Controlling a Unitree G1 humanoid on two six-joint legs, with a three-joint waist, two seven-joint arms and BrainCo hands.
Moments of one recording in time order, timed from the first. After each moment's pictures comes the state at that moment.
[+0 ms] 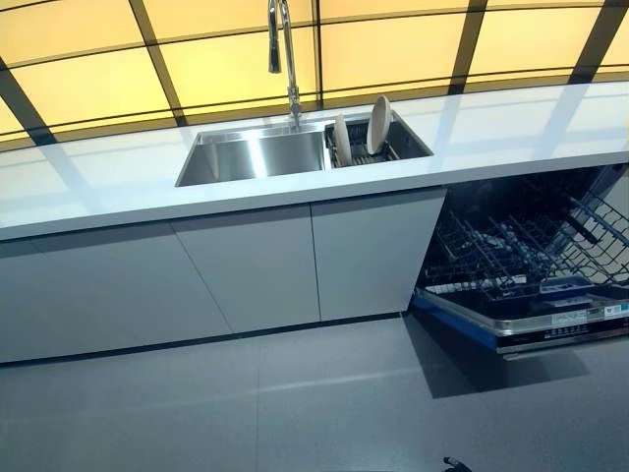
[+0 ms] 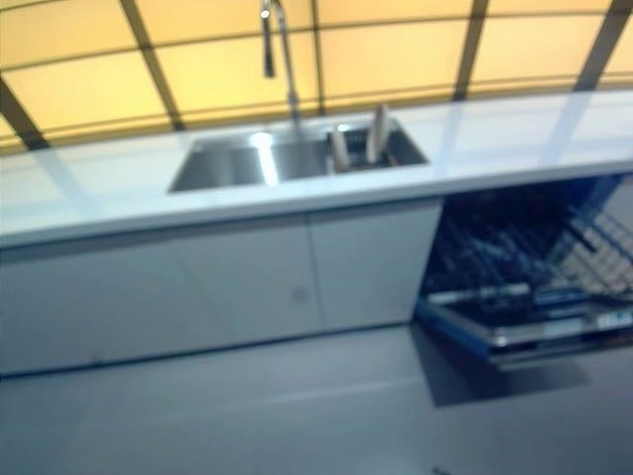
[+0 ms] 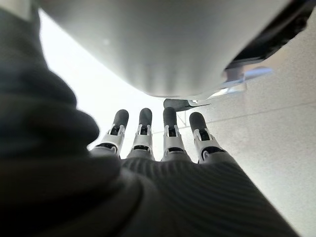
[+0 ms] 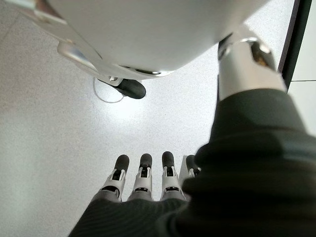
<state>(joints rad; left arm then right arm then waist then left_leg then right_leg) 0.00 0.21 -0.33 1.27 -0.25 0.14 -0.23 0.01 -0.24 0.28 1.27 0.04 0.02 -0.13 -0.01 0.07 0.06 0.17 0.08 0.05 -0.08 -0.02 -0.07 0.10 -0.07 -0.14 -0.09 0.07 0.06</state>
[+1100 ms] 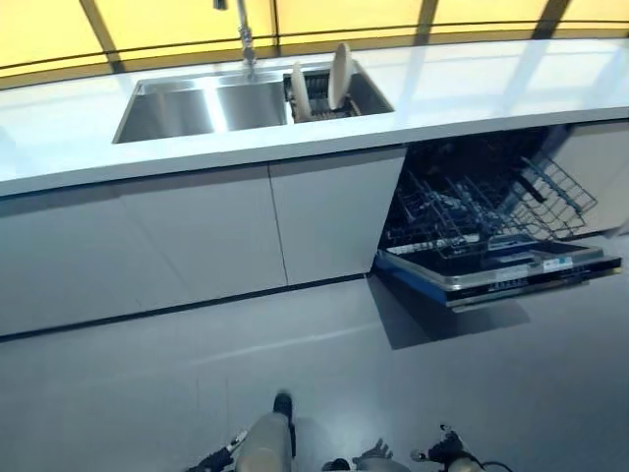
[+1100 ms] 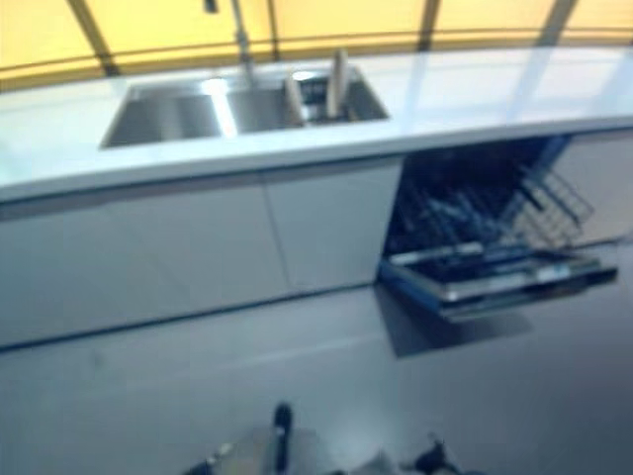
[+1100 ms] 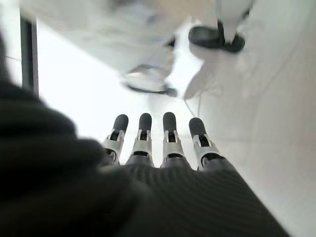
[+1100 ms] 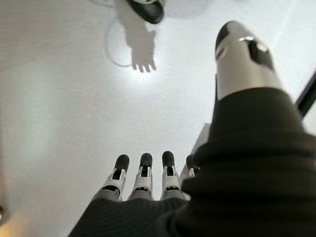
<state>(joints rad) -0.02 0.20 -0.17 1.29 -0.44 0.04 -0.11 -0.09 -0.22 0.30 1.35 -0.11 -0.02 -0.28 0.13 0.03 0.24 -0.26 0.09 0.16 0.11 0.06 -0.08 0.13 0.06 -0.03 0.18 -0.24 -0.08</state>
